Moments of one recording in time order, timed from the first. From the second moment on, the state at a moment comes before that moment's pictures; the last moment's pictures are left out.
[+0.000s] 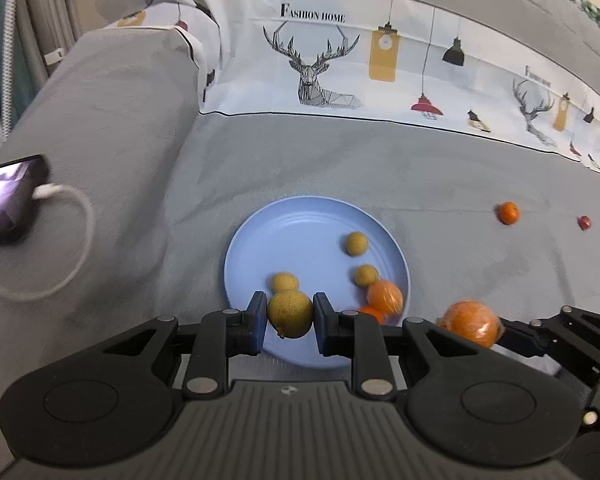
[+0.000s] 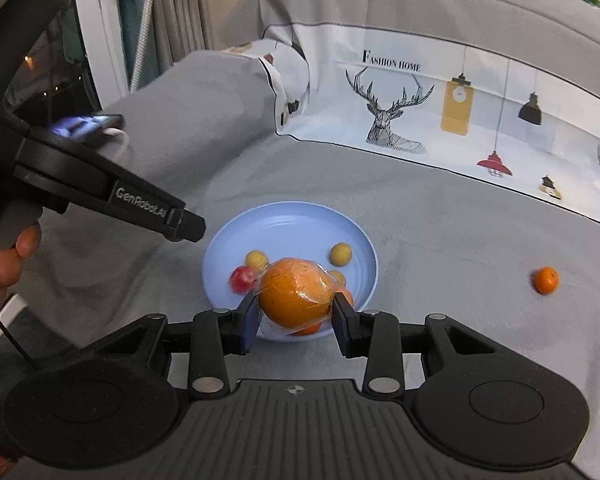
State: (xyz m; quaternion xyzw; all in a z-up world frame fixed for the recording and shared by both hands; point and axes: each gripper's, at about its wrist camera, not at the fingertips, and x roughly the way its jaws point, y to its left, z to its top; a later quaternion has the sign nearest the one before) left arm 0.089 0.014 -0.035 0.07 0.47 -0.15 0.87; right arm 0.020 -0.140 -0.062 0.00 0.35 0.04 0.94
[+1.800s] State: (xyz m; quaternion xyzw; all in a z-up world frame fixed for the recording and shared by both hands) left arm -0.065 0.046 0.001 0.09 0.43 -0.11 0.89; right arm -0.109 -0.128 -0.018 0.02 0.30 -0.01 0.96
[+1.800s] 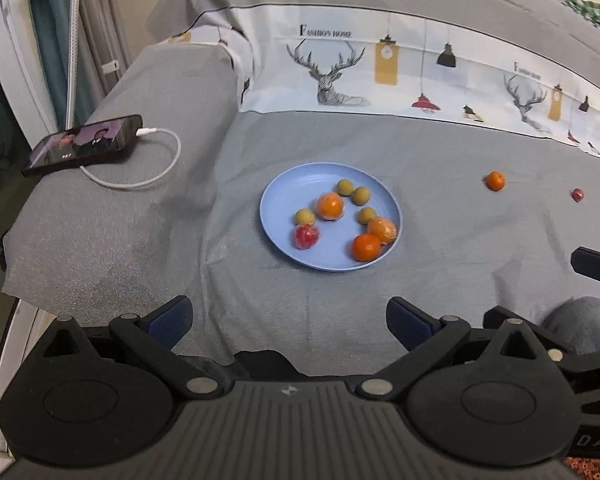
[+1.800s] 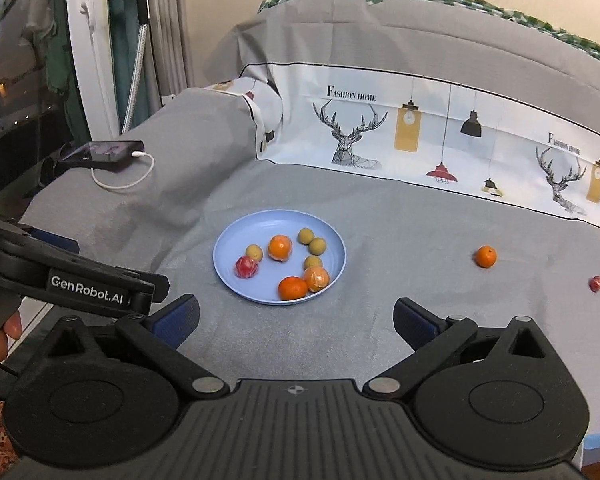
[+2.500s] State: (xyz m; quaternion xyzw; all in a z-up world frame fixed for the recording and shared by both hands) left arm -0.078 0.042 0.008 0.10 0.41 -0.12 0.90; right arm -0.125 -0.129 -0.014 0.03 0.29 -0.02 0.96
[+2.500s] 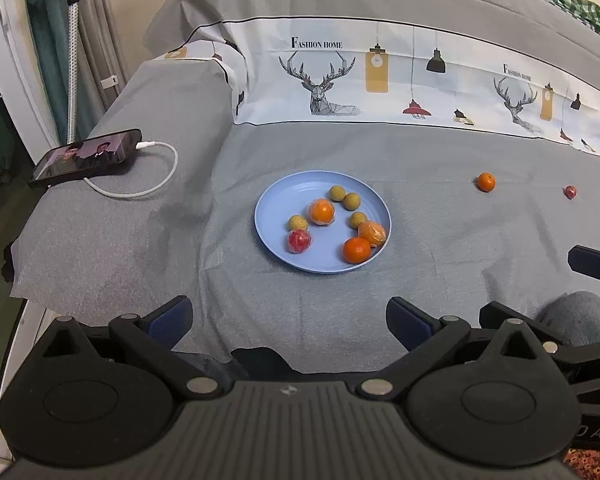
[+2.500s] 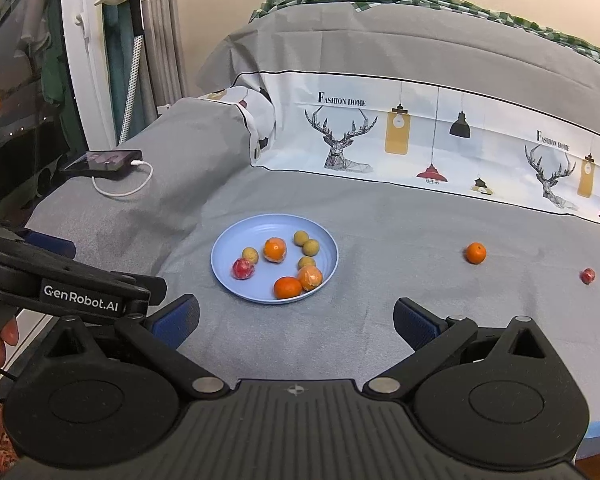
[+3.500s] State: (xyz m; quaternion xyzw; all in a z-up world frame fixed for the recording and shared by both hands) left arm -0.069 0.039 -0.001 0.10 0.43 -0.11 0.89; right arm -0.118 -0.134 -0.022 0.03 0.30 -0.02 0.95
